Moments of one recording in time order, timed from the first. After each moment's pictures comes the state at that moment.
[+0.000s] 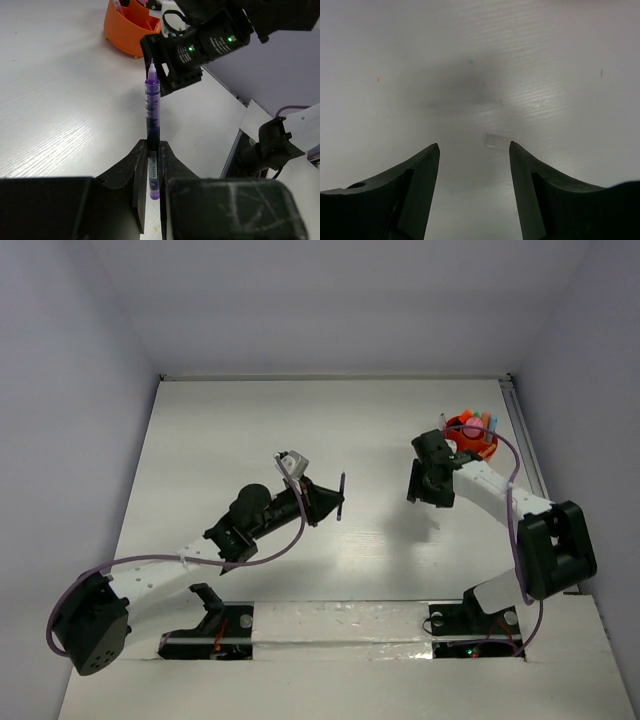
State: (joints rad) left arm -0.81 1.02 0.47 0.52 0.21 -0.48; right arm 0.36 1.43 0.93 -0.70 0.26 0.58
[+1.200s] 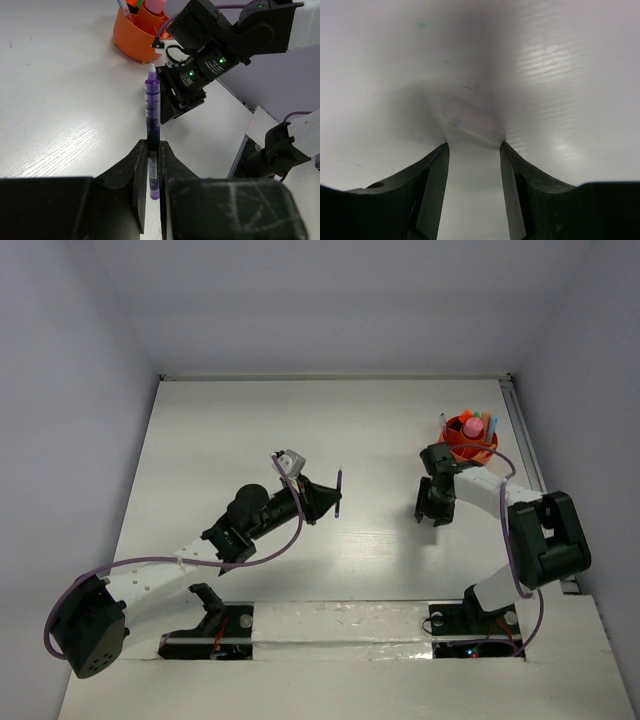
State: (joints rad) left arm -0.82 0.99 0.47 0.49 0.16 -0.46; right arm 0.26 1.53 0.84 -0.65 0.08 0.54
